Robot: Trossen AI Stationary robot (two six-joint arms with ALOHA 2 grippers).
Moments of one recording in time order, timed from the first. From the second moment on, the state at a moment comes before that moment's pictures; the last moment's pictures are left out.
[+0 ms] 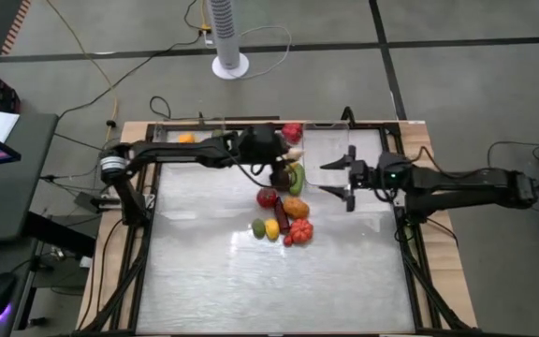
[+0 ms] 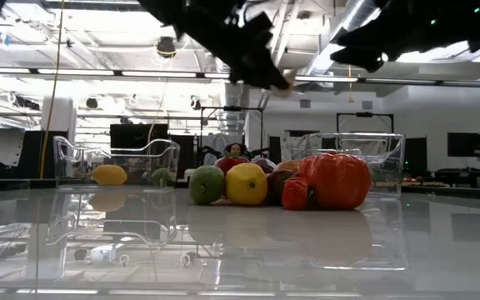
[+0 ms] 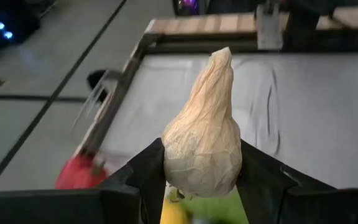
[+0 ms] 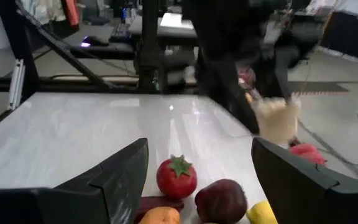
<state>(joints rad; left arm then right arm) 0.27 1.78 1.37 -0.06 -0.03 0.16 -0.15 0.77 0.45 0.19 -0.02 -0.09</state>
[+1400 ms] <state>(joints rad) 0.18 1.06 0.62 0.53 -0.15 0.11 0.04 1.24 0.56 0.42 0.11 -0.14</state>
